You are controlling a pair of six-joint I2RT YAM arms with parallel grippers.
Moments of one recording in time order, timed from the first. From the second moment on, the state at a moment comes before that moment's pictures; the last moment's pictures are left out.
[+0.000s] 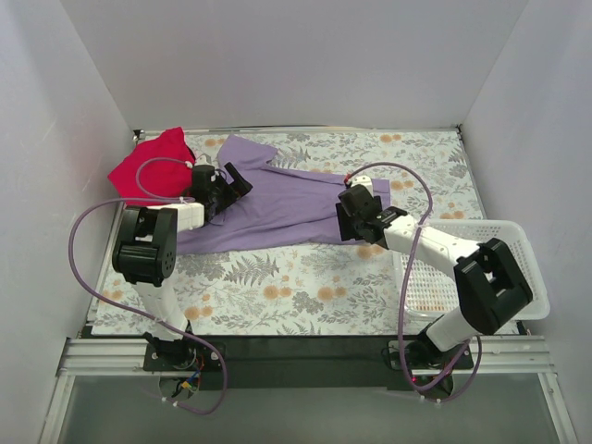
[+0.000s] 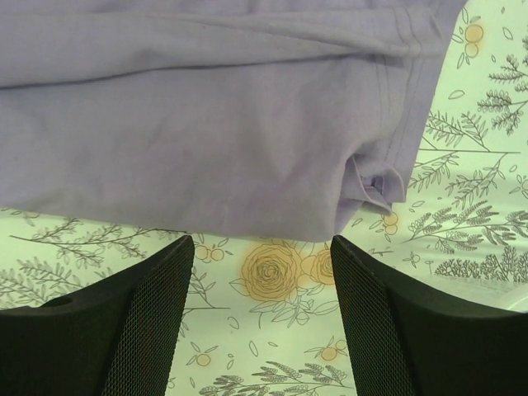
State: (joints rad) left arm -0.14 1.87 0.97 0.31 0.11 -0.70; right arm 0.65 1.51 0.95 -0.37 0.40 0.31
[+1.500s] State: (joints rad) left arm -0.13 1.87 0.98 0.27 0.15 -0.67; right arm 0.60 1.54 0.86 -0.40 0.39 0.36
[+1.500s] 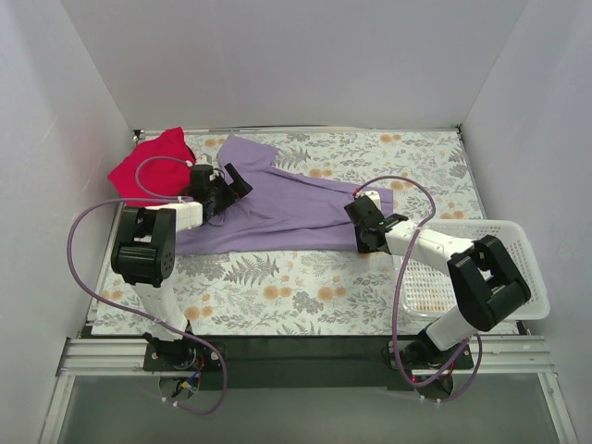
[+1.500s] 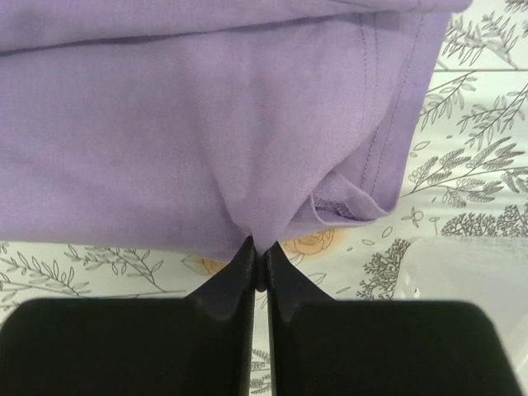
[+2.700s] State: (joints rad) left arm -0.30 1.52 0.94 -0.07 -0.34 -0.53; right arm 0.67 1.41 0.90 -0.48 0.33 0.33
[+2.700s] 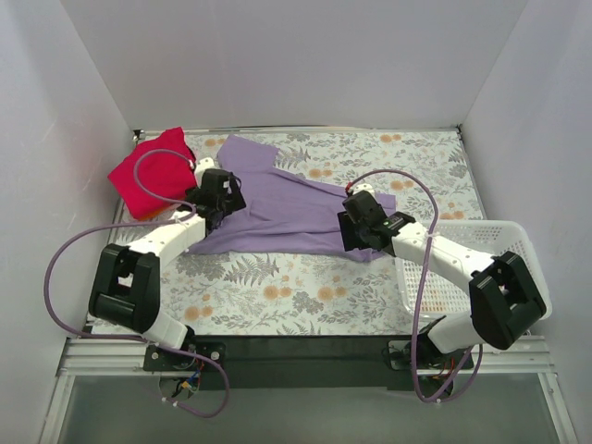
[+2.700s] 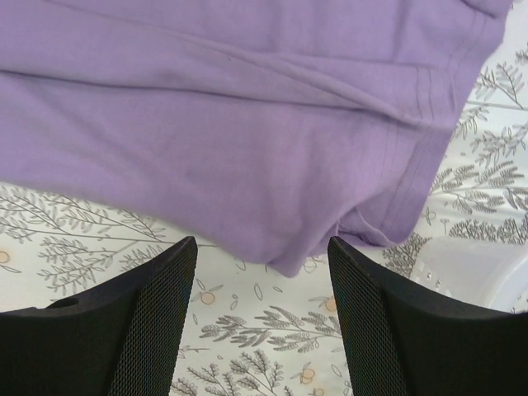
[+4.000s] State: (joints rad) left arm -0.34 1.68 0.88 -0.13 -0.50 -0.53; right arm 0.67 1.34 0.88 -0.42 0.27 0.29
